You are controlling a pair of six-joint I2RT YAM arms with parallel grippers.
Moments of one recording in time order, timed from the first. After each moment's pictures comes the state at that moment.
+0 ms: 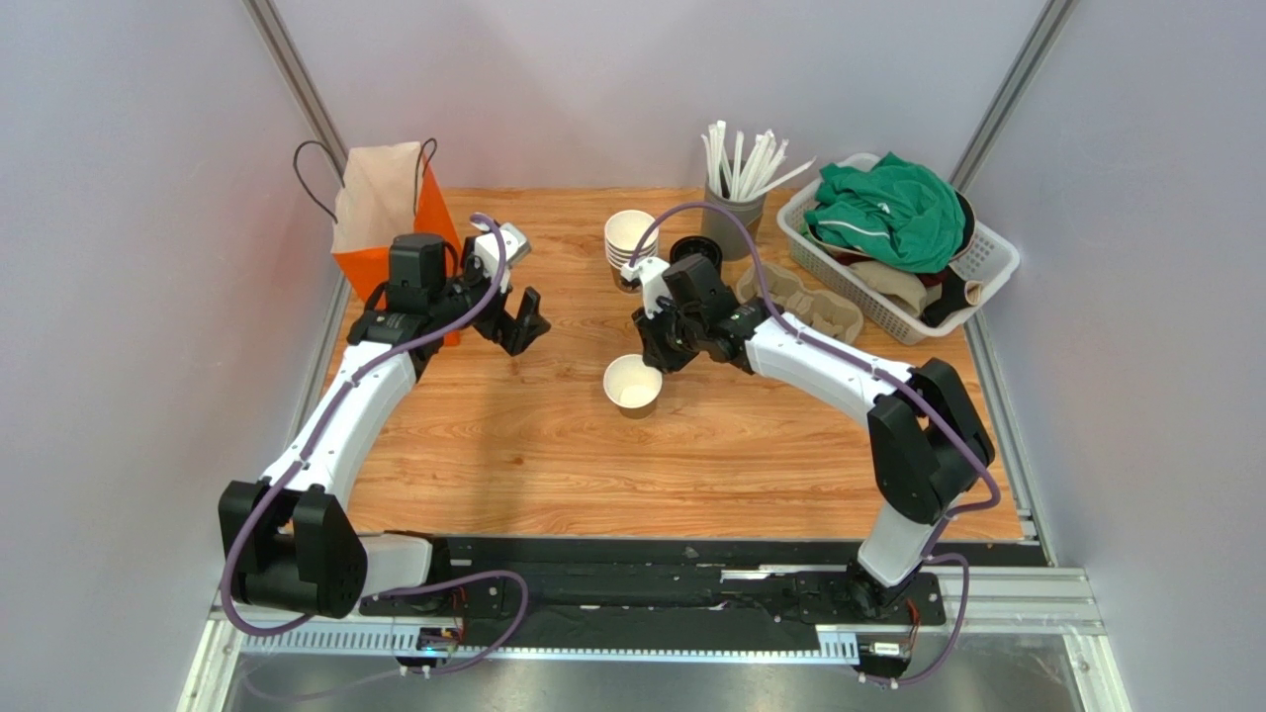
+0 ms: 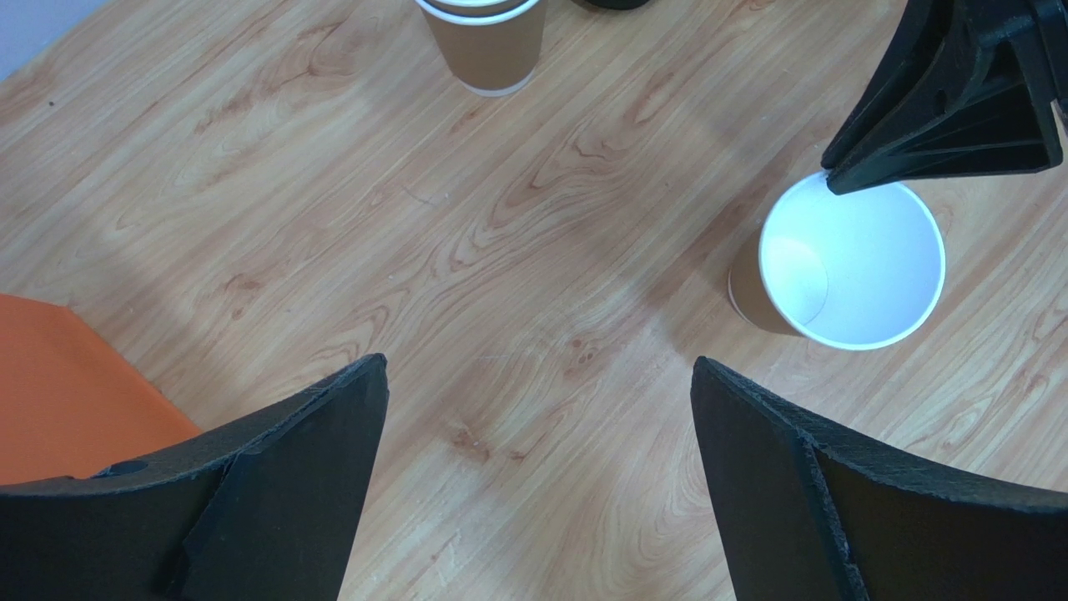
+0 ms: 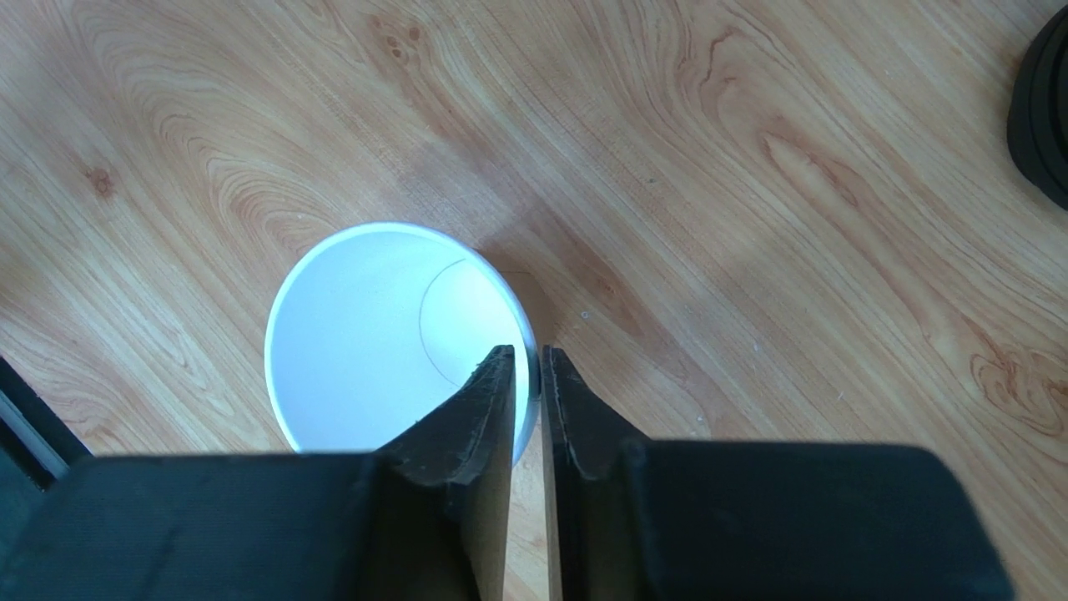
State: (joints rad) left arm -0.14 1.27 1.04 -0.34 0.57 0.36; right arm 0.68 1.73 1.27 -0.34 -0.19 -0.01
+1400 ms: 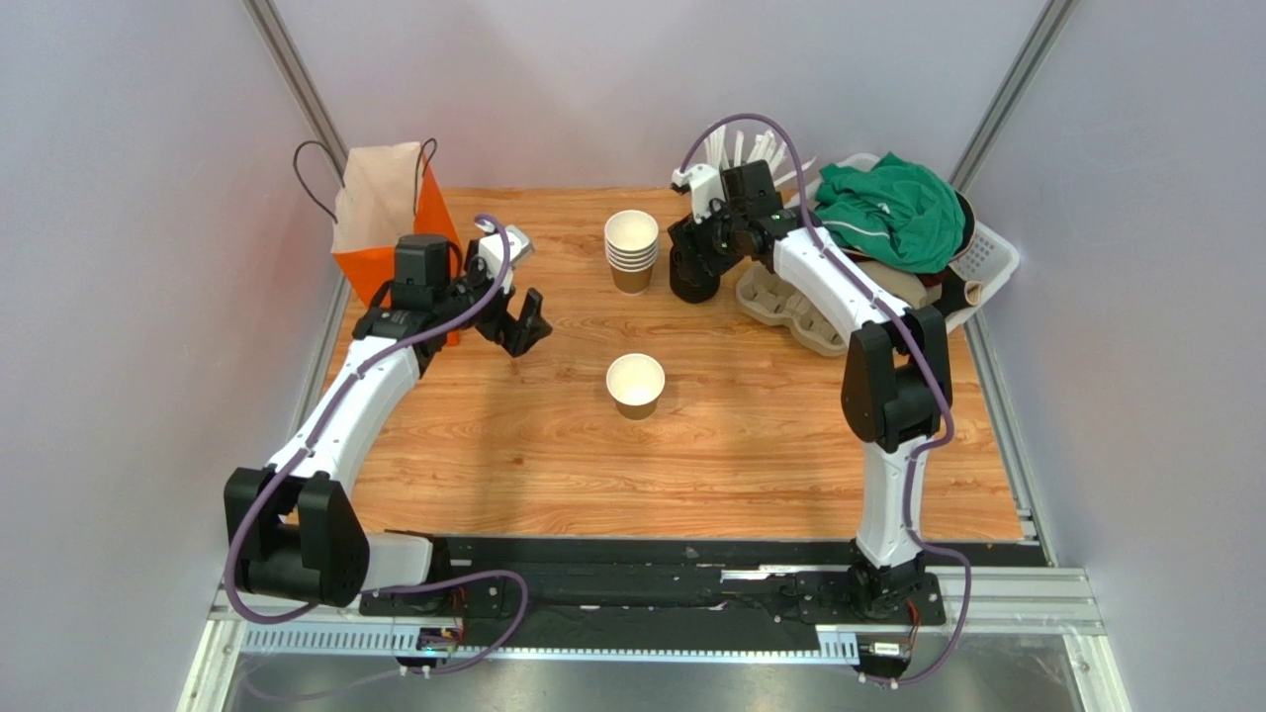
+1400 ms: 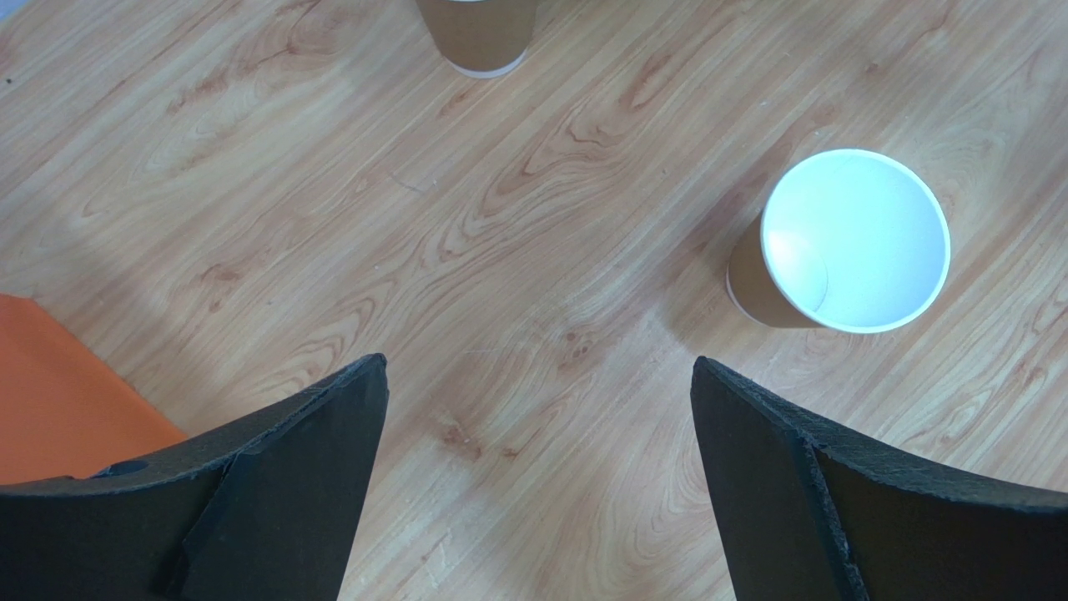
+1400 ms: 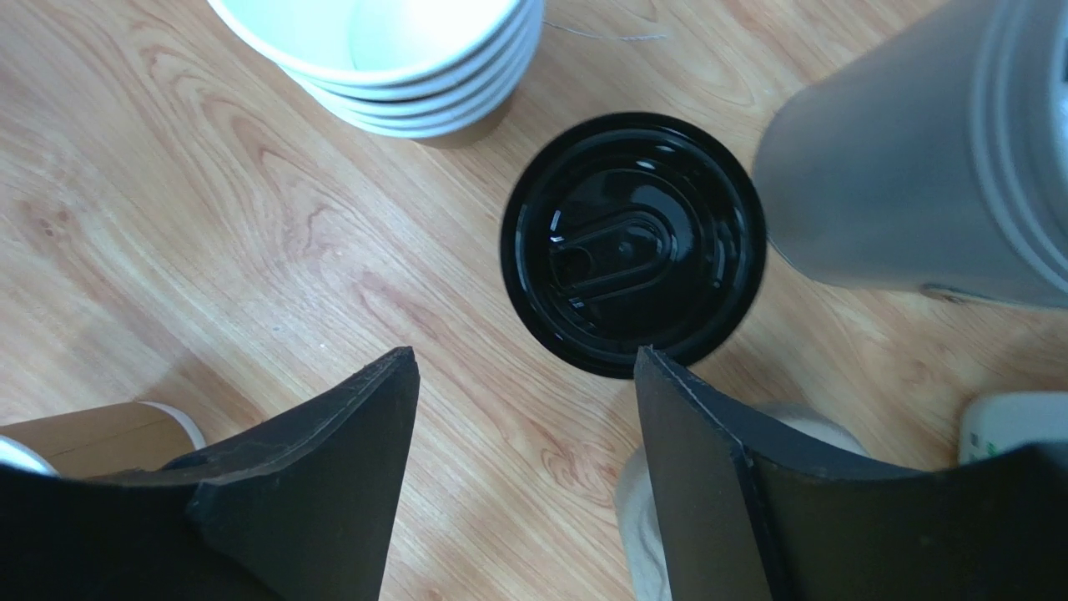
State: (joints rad) left arm -0.14 1.30 1.03 -0.34 0.58 0.37; right arm 0.36 2.04 1.80 -0.53 -0.26 -0.26
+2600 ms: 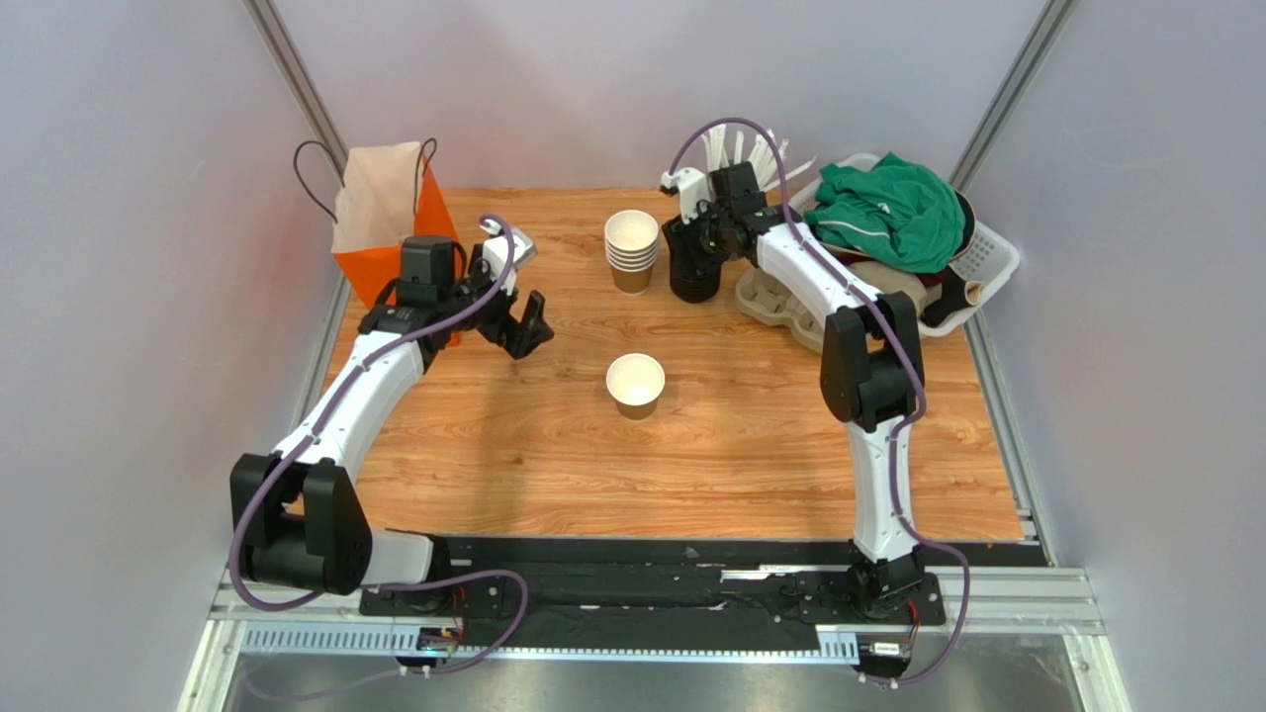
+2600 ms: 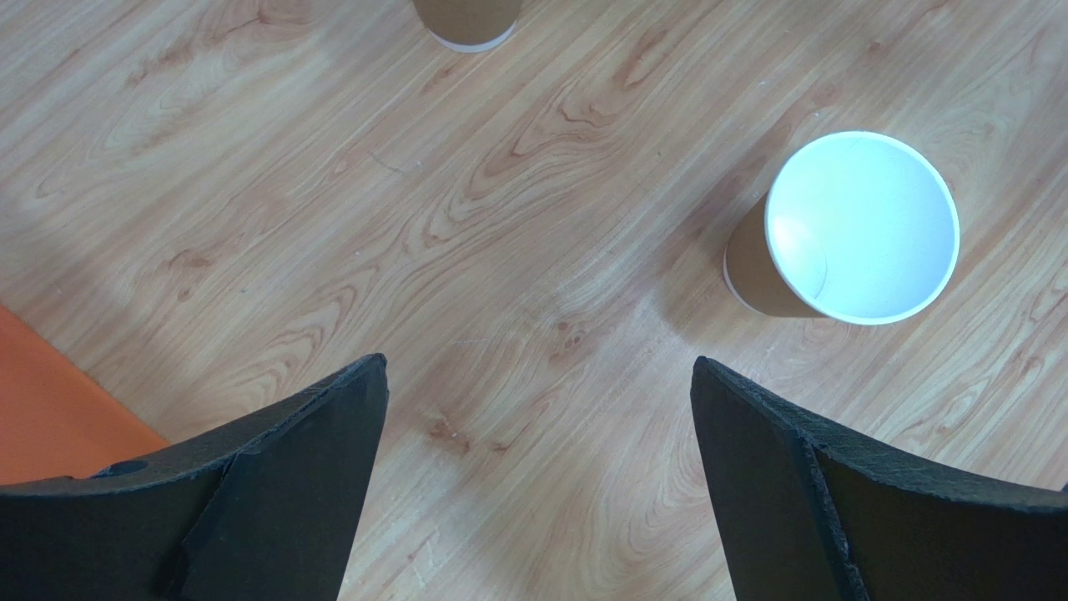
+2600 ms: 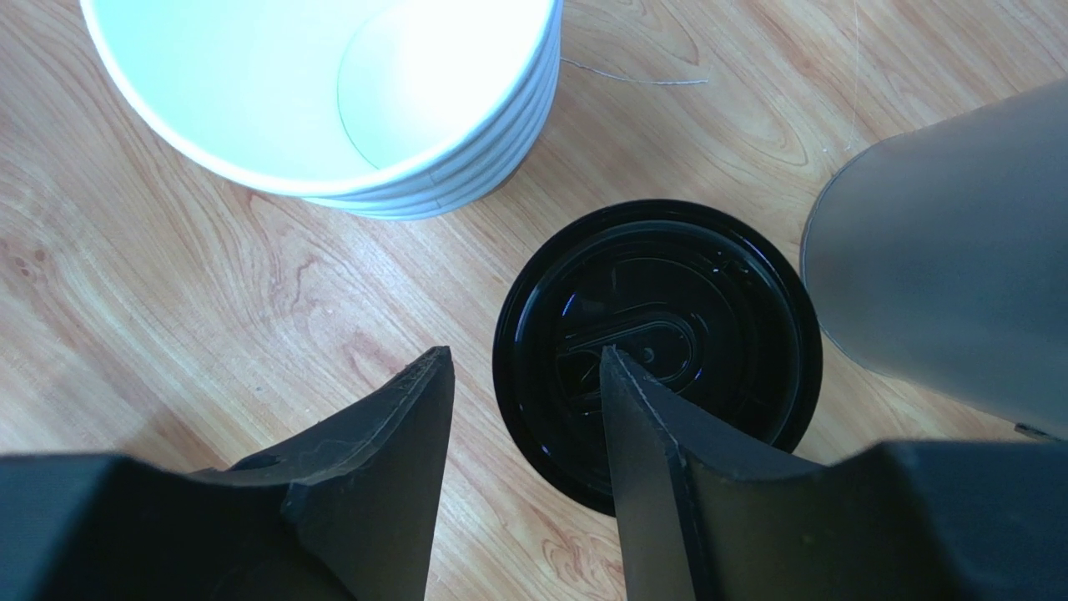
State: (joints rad) left arm -0.14 1.34 1.03 -0.35 0.59 0.37; right arm 0.36 2.20 1.93 -0.52 -0.33 -0.26
